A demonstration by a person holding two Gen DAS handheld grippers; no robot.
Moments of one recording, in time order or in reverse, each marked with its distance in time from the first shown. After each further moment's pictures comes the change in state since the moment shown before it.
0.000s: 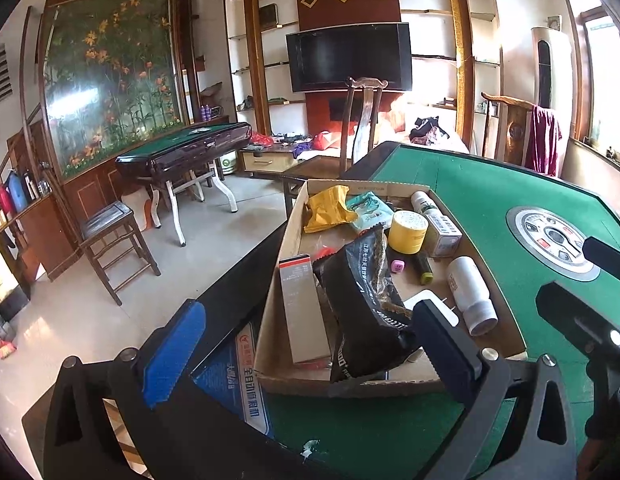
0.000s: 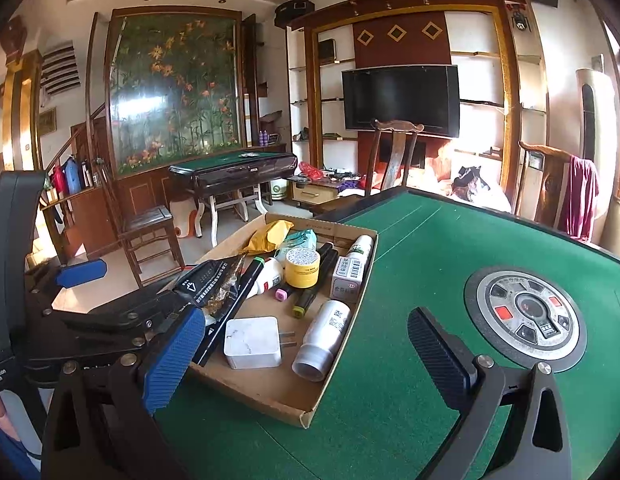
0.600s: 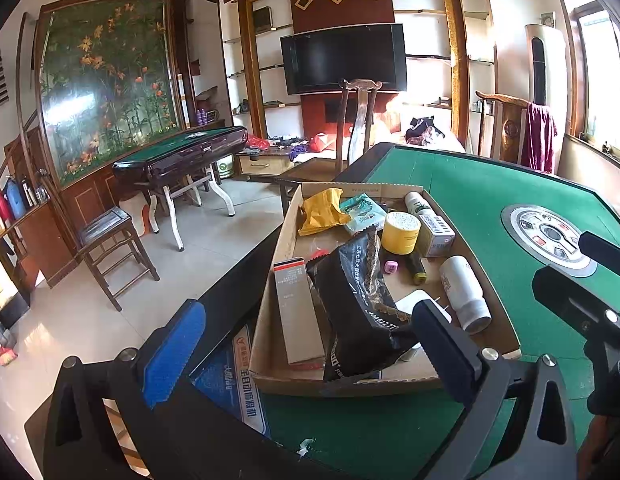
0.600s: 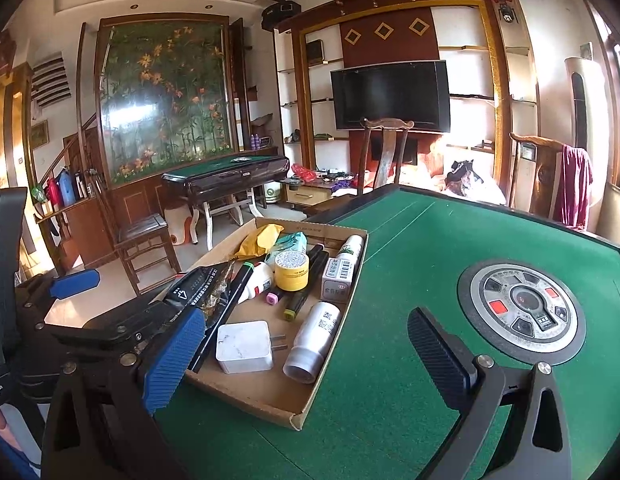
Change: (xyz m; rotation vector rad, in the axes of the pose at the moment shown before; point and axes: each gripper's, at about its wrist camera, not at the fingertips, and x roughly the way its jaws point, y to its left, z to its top) left arm -0.003 -0.006 0.000 0.013 -0.005 -0.006; right arm -0.002 -0.007 0.001 0.039 -0.006 -0.014
